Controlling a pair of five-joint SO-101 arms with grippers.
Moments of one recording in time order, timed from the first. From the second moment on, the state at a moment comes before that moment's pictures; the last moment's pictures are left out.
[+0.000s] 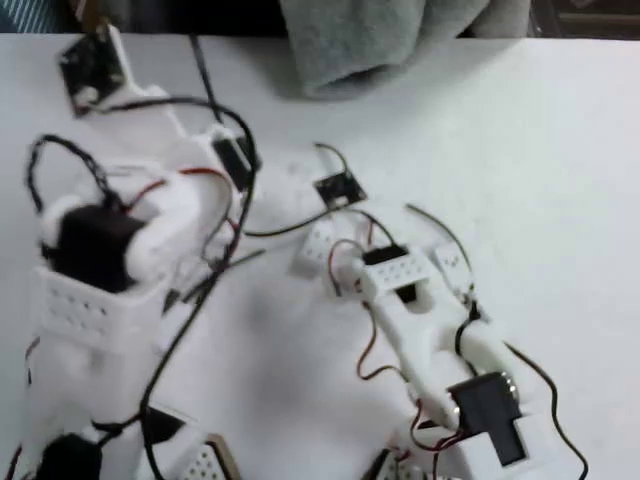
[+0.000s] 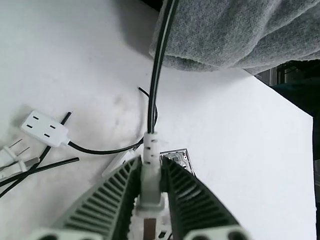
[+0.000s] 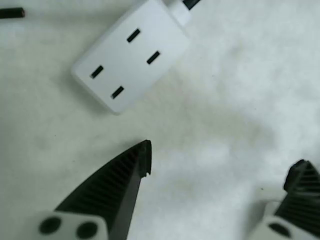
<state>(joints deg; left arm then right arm) 15.3 -31.4 0.8 78.9 45.7 -22.8 -7.8 48.4 39.6 5.8</state>
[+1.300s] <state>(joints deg) 3.8 -103.6 94.4 -9.3 87.8 -27.4 -29.8 33.0 67.2 9.9</state>
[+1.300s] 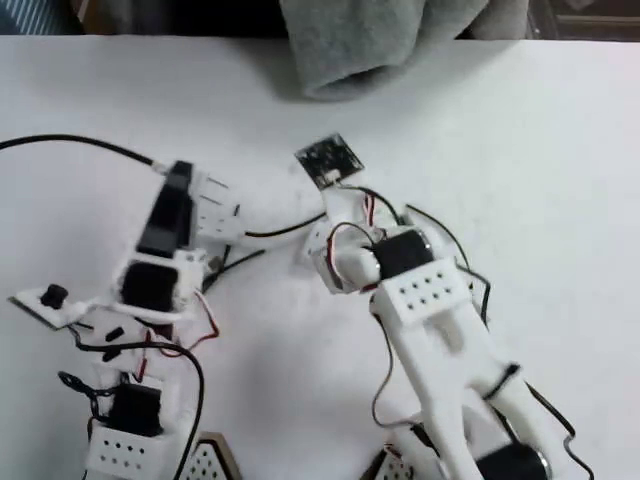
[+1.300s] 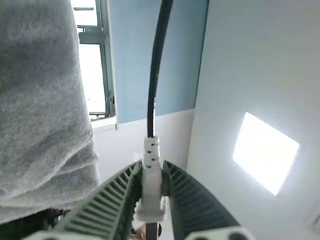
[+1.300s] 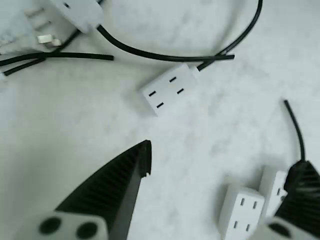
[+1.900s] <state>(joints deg) 0.3 -103.6 97.1 -9.6 88.8 -50.5 -12.4 -20.5 97.9 12.1</state>
